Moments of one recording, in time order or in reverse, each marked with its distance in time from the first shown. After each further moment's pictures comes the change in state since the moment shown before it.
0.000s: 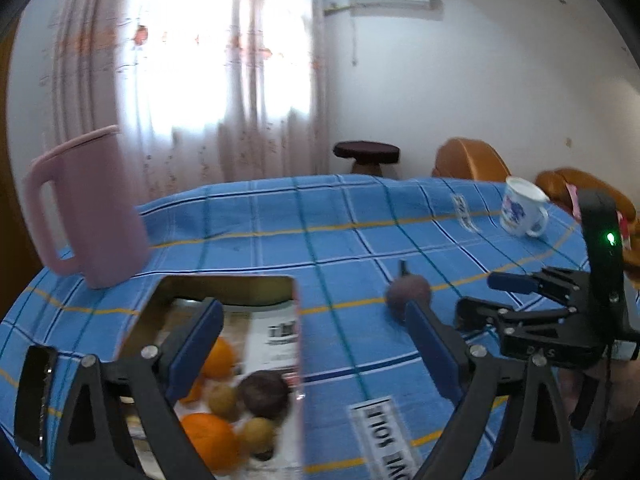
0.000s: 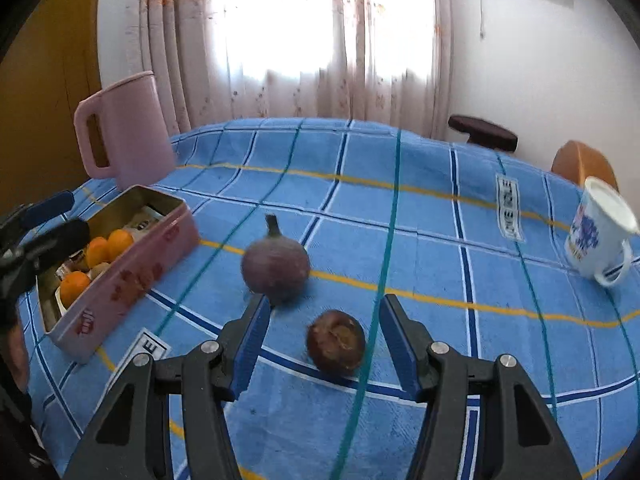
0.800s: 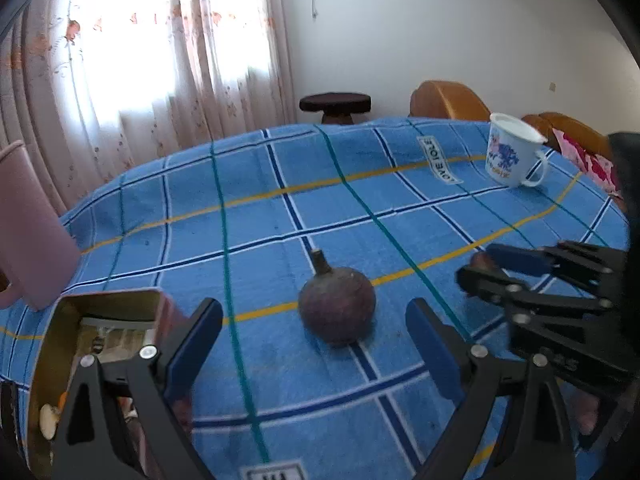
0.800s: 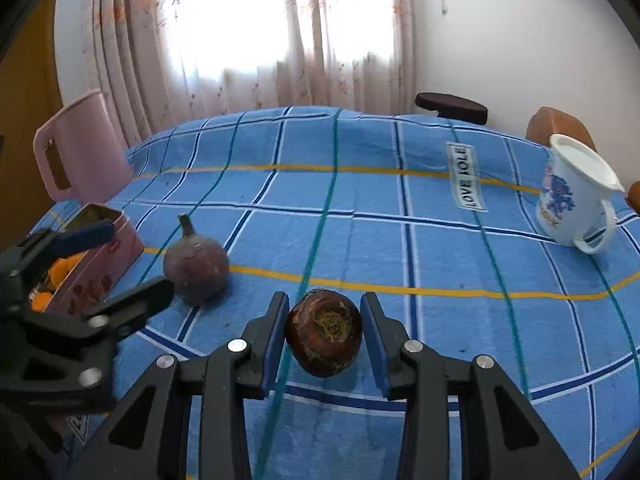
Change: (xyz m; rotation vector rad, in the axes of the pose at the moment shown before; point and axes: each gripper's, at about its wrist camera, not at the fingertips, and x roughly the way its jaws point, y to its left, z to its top) left arm 0.086 -0.078 0.011 0.111 0.179 -0.045; right arm -0.004 -0.053 -0.006 0.118 -0.008 -0.091
